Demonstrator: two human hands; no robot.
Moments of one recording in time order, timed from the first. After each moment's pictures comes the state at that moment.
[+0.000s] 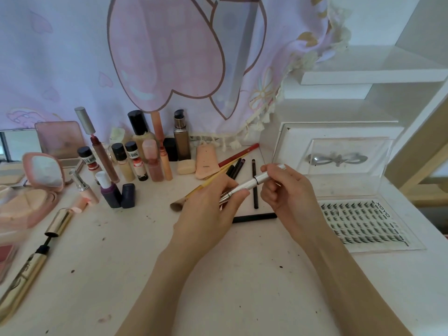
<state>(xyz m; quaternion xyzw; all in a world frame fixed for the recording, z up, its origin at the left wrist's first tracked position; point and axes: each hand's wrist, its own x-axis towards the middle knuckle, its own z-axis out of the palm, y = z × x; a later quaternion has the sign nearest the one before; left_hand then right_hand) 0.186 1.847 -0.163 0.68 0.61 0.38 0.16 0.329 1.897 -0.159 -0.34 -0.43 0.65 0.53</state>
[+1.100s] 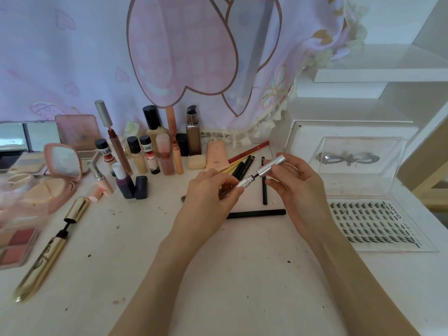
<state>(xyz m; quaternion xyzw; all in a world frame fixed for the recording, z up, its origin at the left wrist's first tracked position) 0.171 1.849 -0.161 0.65 0.66 0.36 0.13 0.322 1.894 -0.157 -0.37 -0.43 0.60 0.57</state>
